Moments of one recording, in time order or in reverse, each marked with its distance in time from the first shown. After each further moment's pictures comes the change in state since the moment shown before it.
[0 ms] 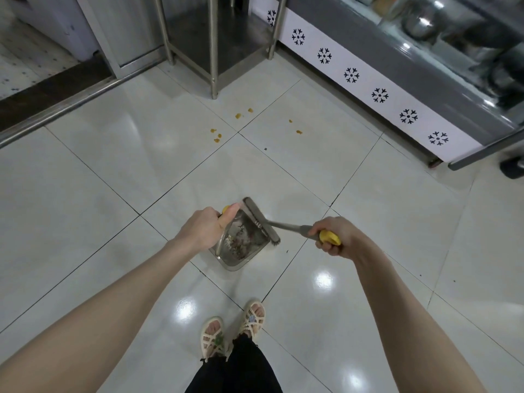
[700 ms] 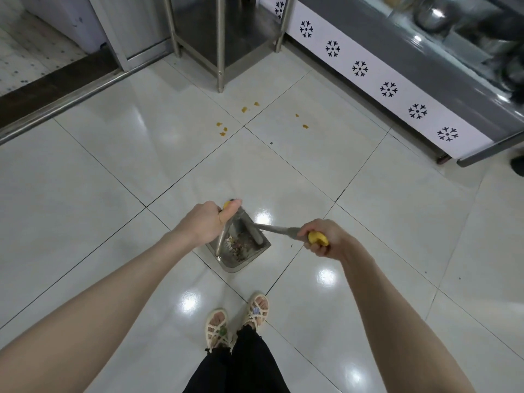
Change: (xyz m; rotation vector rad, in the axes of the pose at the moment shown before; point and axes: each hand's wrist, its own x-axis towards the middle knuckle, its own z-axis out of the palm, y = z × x) left_hand -0.013 -0.009 -0.008 0.030 -0.032 -0.014; right_hand 0.021 0.024 0.031 0.051 -0.121 0.075
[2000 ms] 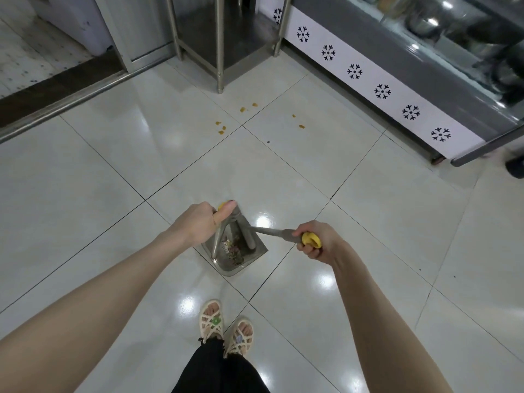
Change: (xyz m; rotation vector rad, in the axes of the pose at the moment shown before) left_hand -0.056 0.001 0.042 0.041 0.041 0.044; right_hand -0.051 0.057 -0.012 0.097 0.034 -0.026
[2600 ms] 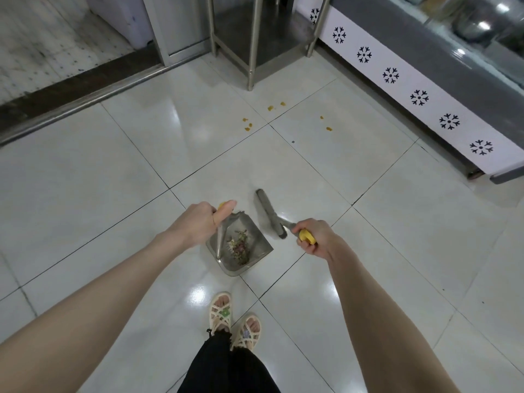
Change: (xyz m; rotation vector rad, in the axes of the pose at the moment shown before) left_hand -0.030 -0.028 -0.007 -0.055 0.061 -0.111; right_hand 0.048 0.006 0.034 -0.103 -0.017 -0.022
